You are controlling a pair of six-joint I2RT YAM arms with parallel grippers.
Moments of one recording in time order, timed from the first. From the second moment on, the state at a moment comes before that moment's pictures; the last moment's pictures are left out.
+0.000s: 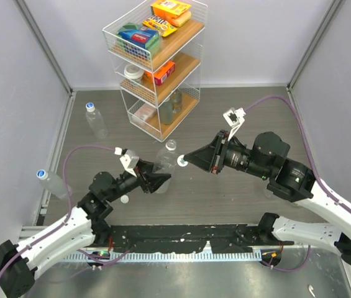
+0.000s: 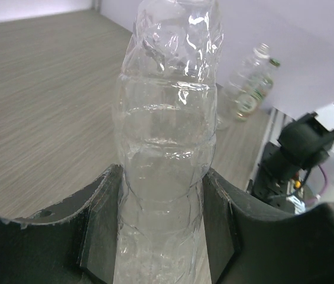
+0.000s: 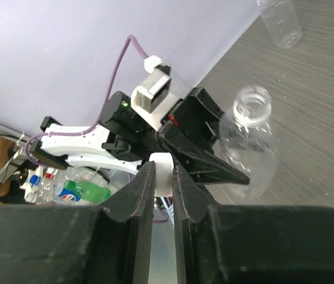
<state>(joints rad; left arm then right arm) -0.74 0.65 0.27 0.49 0.31 -0.35 0.97 0.89 1.15 -0.32 -0.16 0.69</state>
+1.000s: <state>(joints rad) -0.74 0.20 0.04 0.48 0.24 -0.37 0.79 1.27 0.39 0.17 -0.01 0.90</state>
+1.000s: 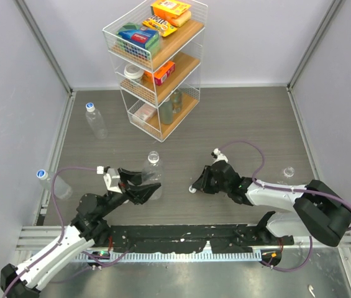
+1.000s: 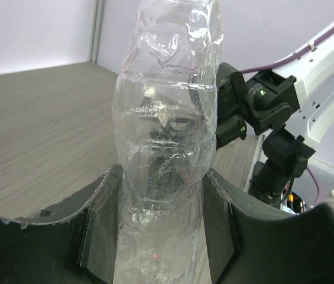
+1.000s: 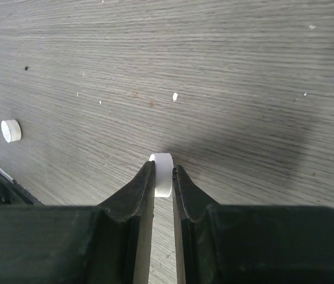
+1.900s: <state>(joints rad) -0.74 0.21 0.04 0.59 0.29 -0.45 0.84 1.11 0.49 -0.15 0.15 0.61</state>
